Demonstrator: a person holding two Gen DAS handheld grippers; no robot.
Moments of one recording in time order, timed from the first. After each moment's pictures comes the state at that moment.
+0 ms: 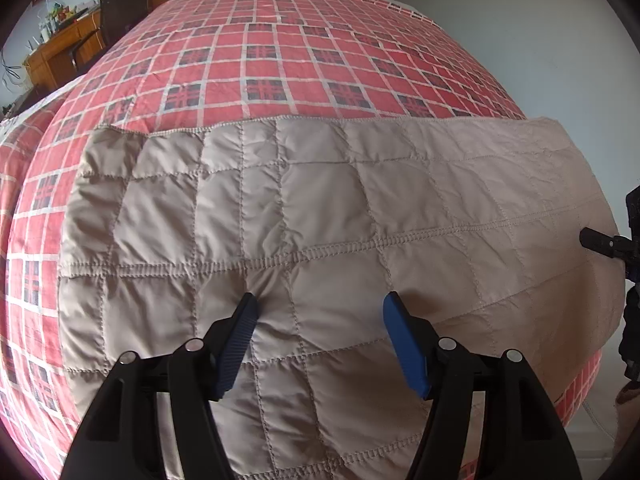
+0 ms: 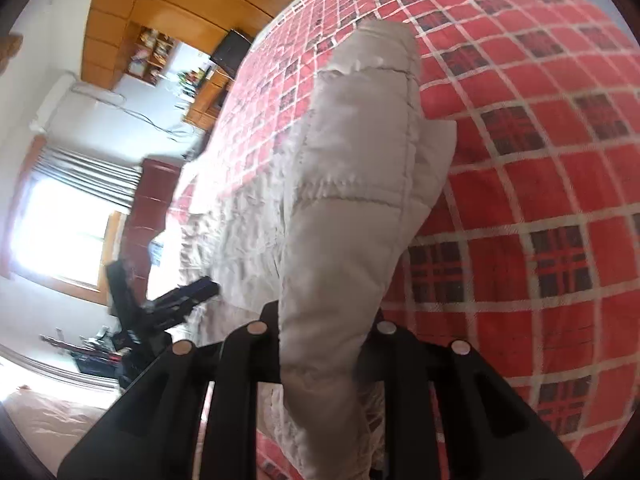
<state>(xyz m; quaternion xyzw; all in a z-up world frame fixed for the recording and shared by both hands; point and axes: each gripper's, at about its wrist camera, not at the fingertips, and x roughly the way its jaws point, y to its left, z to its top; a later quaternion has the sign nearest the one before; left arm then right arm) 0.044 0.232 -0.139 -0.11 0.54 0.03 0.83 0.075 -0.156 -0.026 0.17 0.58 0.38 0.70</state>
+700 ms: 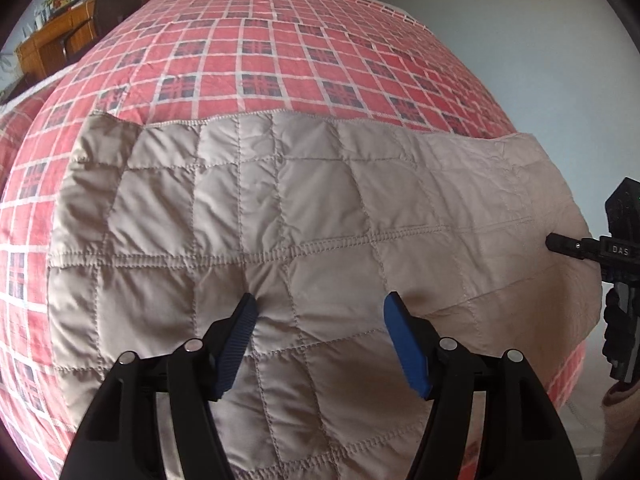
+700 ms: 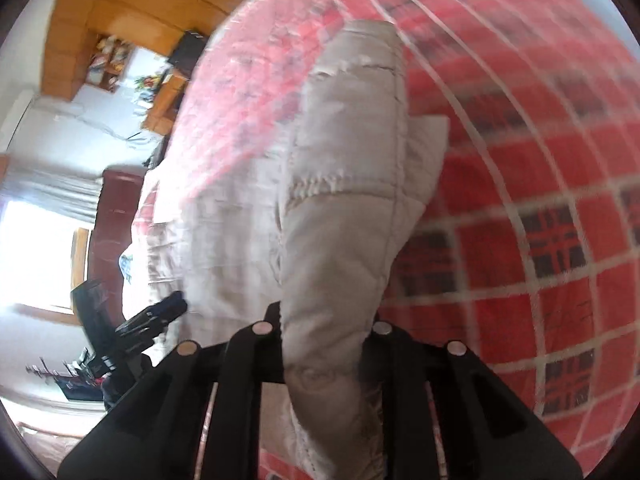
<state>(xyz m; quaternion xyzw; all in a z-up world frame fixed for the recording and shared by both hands) 0.036 0.246 -0.134 -0.15 0.53 0.00 0.83 0.071 -0.128 -0.006 0.16 0.60 0.33 0.71</state>
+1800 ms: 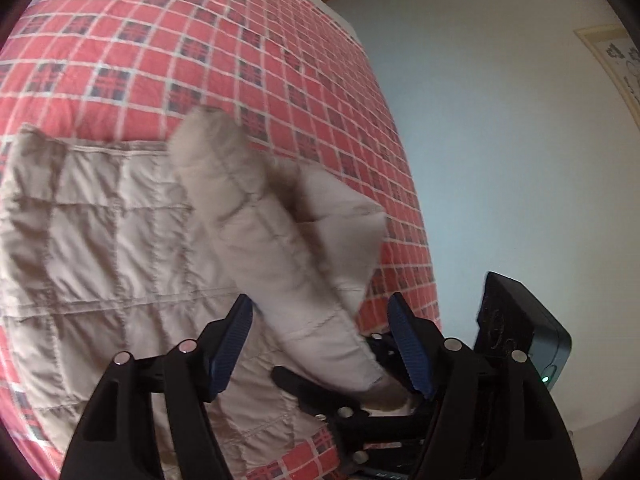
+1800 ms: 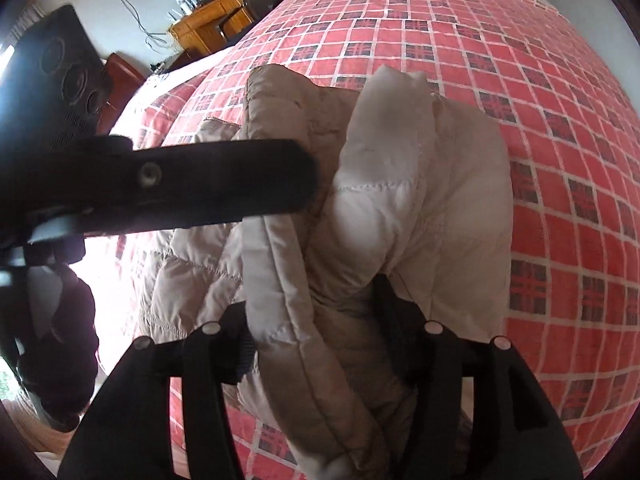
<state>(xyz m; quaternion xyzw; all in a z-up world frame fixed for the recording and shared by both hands) 0.070 0.280 -0.087 -0.33 0.51 -0.18 0.78 -0.031 0.077 0.012 -0.05 0.56 0.37 0.74</state>
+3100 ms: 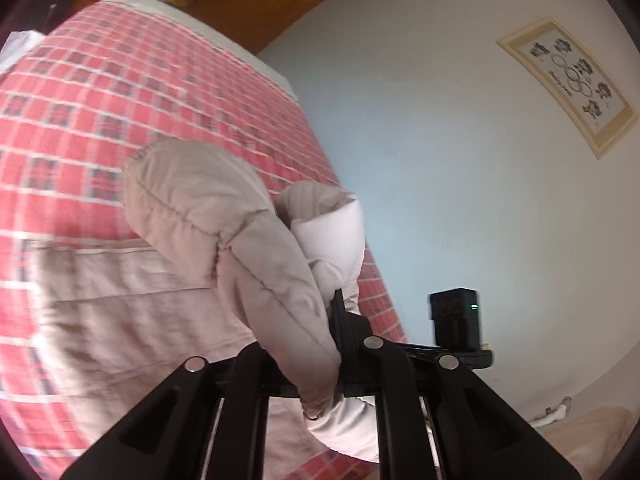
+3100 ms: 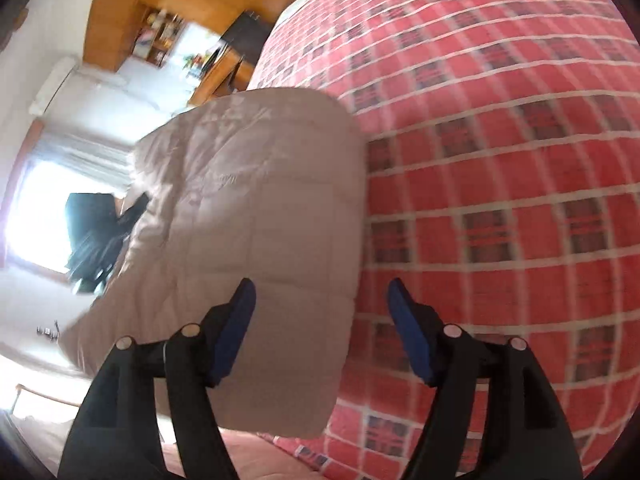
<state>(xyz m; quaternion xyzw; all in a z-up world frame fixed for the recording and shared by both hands) 0.037 0.364 -0.053 -0.33 0.39 -0.25 0.82 0.008 -0.030 0.019 0.15 0.59 0.41 0.68</state>
